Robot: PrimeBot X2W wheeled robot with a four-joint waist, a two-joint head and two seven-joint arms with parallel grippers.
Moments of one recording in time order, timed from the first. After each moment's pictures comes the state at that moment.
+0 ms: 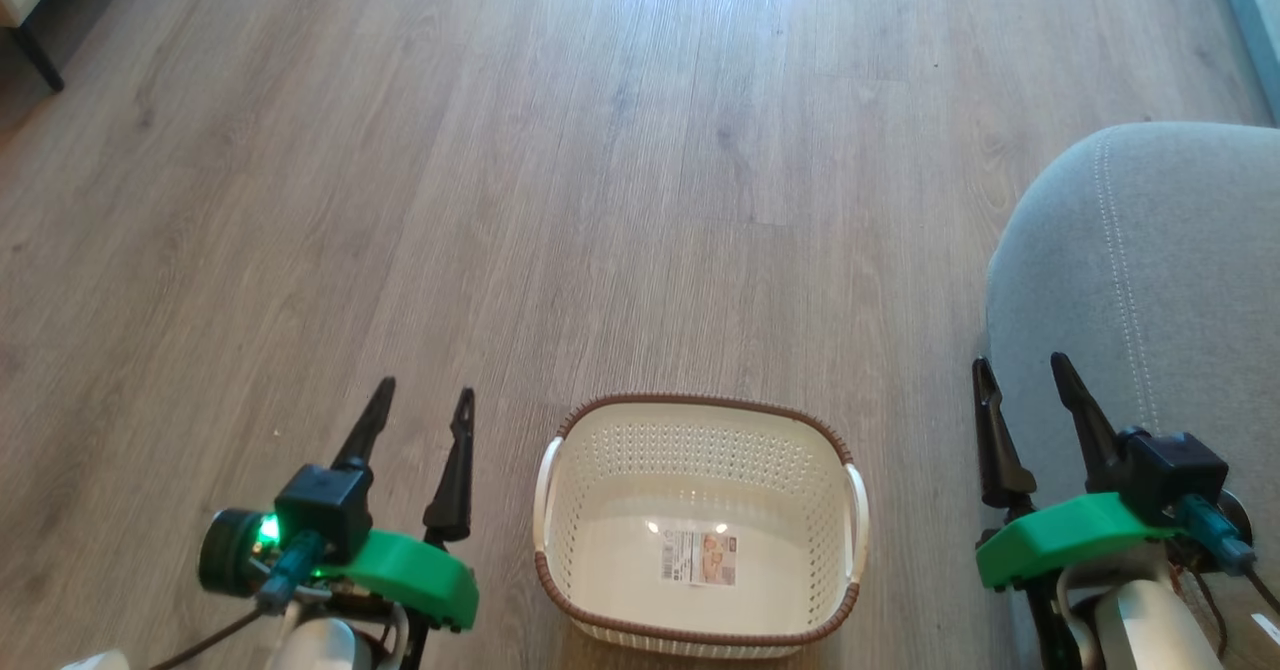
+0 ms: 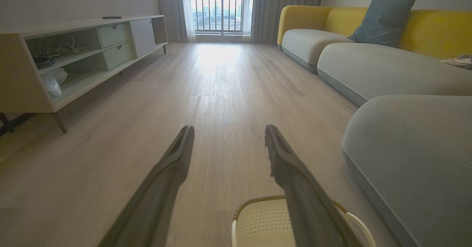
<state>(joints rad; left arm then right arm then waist) -0.04 0.05 -0.18 0.17 -0.13 0.02 -0.26 -0.05 -0.05 -0.03 0.25 0.18 0.13 -0.26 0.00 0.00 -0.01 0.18</state>
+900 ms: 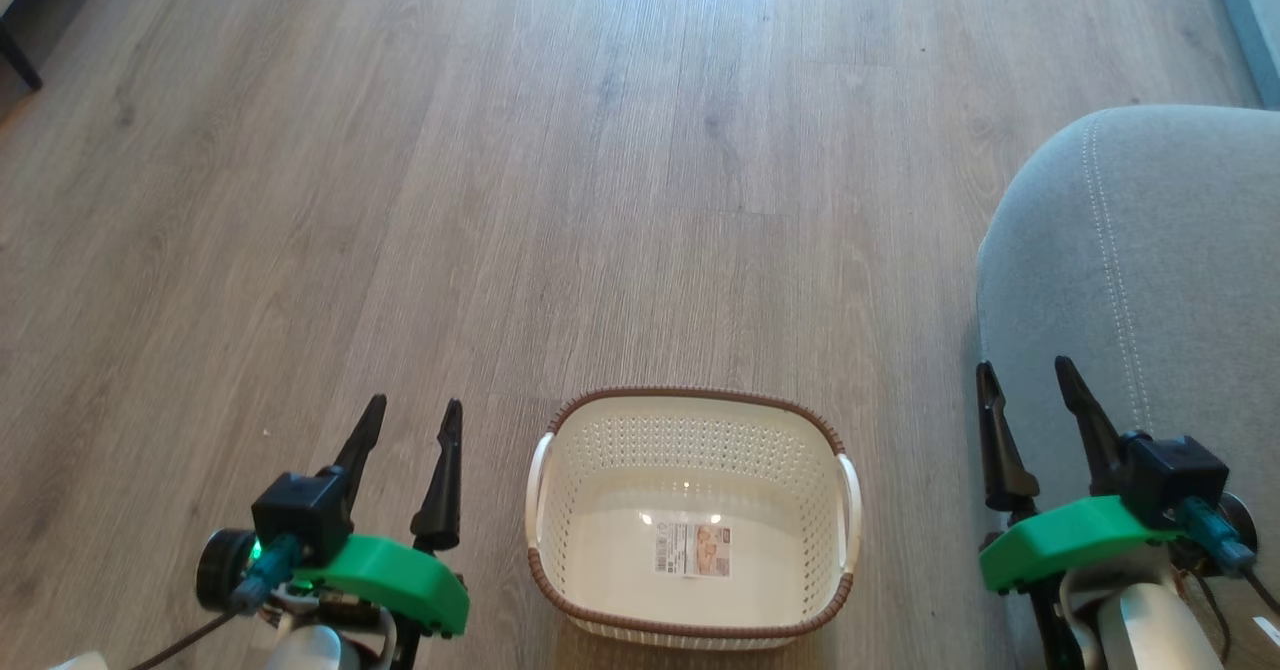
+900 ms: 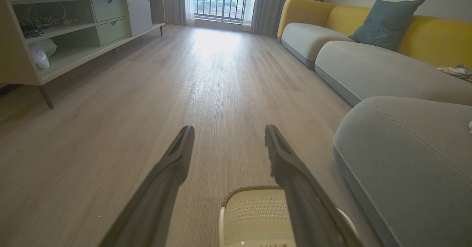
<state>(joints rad) -0.03 0.05 -0.16 0.21 -0.22 -0.01 -0.26 -0.05 -0.05 -0.04 0.25 0.15 0.13 -0.26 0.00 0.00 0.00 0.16</state>
